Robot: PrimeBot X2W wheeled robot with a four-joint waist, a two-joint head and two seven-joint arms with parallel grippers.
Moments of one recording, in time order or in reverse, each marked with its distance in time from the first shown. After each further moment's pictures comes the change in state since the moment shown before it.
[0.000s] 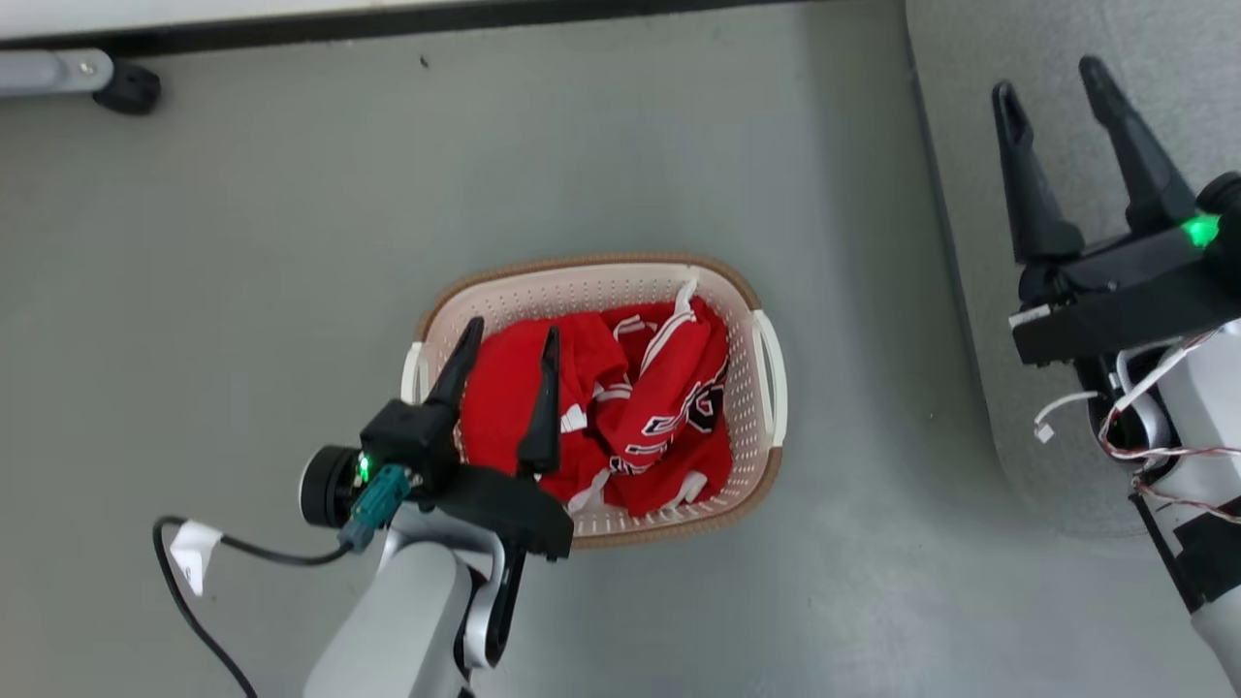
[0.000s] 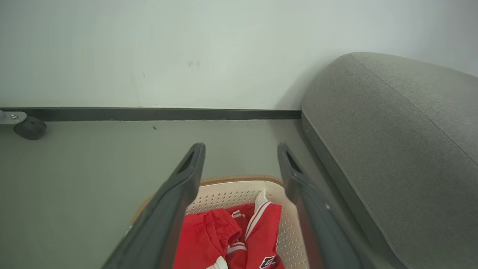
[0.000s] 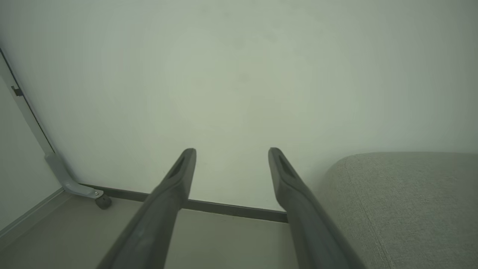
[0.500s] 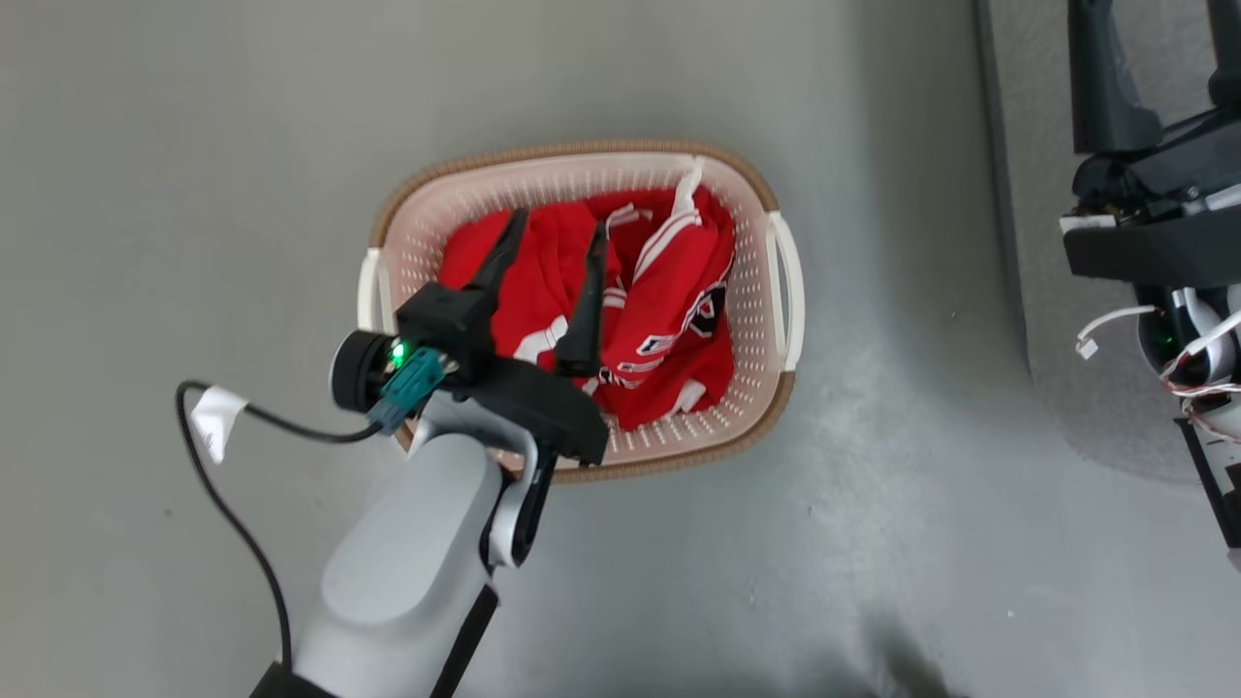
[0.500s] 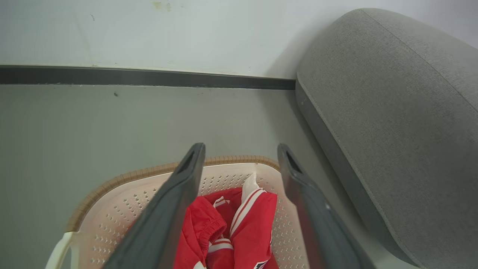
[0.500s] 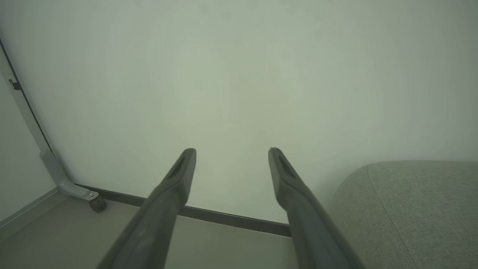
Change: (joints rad) left arm -0.243 -0.001 -0.130 0.117 -0.118 0.001 0.000; right arm -0.102 -0.023 -0.049 -0.158 -0.033 0.010 -0.007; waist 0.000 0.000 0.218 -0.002
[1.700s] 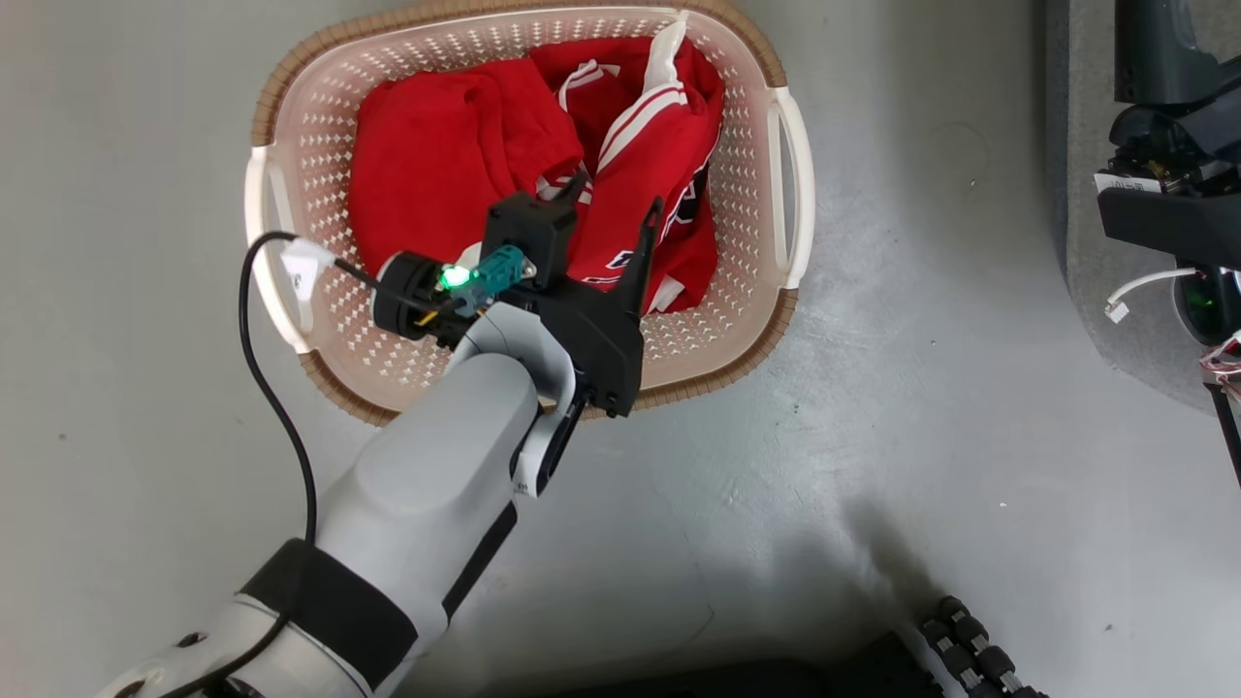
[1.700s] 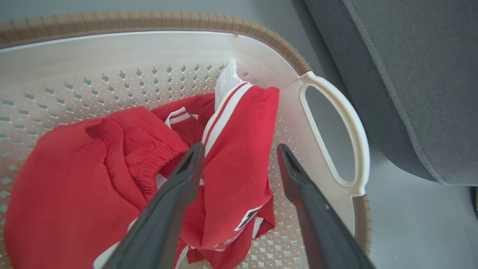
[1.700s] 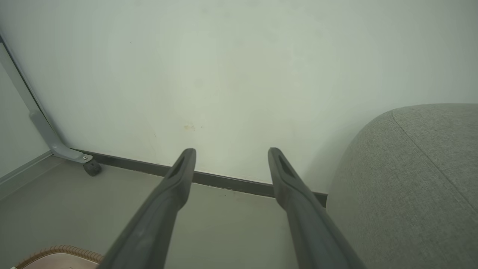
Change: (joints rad) left arm -0.306 0.001 -0.405 0.259 -0.295 0.016 0.054; right arm -0.052 -0.002 -0.036 -0.110 -0.046 0.035 0.000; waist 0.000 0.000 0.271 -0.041
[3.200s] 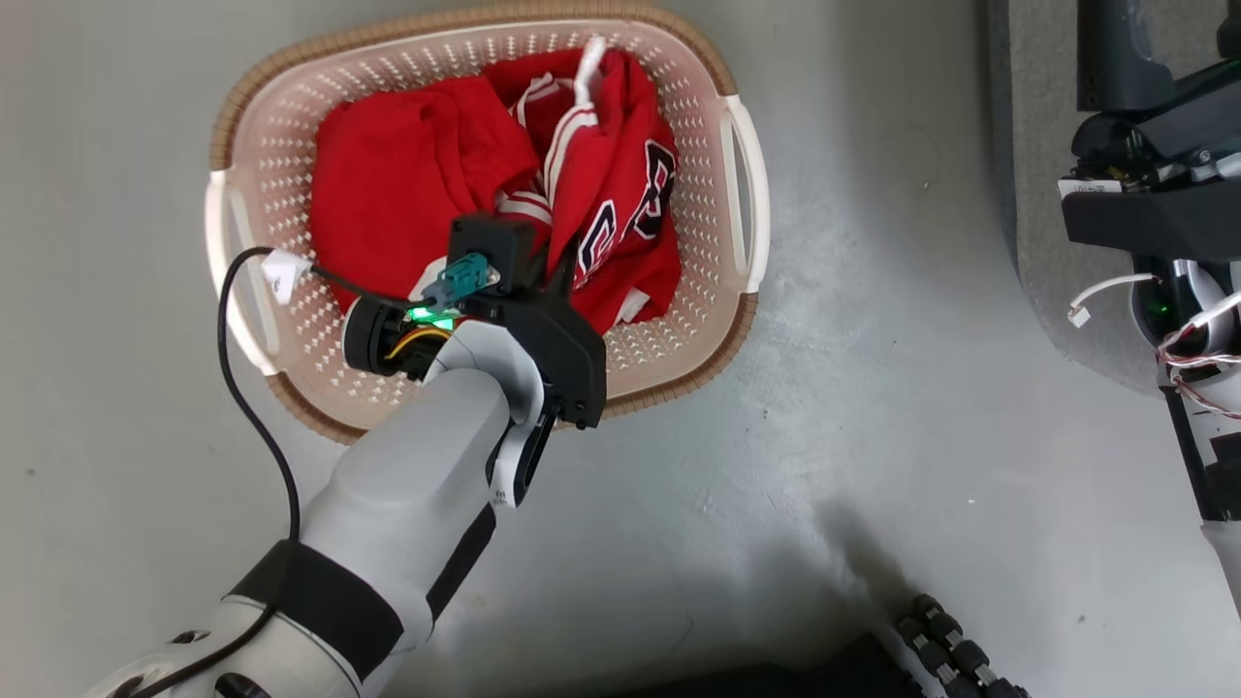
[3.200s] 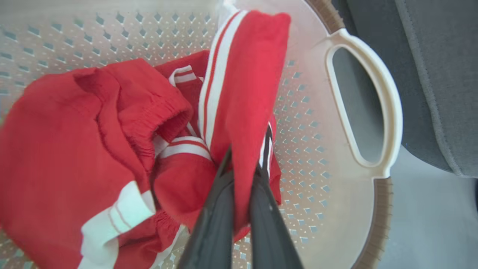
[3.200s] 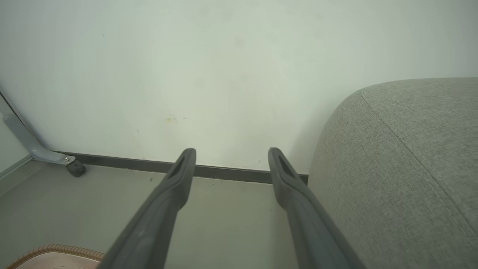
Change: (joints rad) left arm -0.031 0.005 -0.120 0.127 -0.200 0.018 0.017; right arm 0.003 0.075 -0.030 0.082 0.000 0.019 0.000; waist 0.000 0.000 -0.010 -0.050
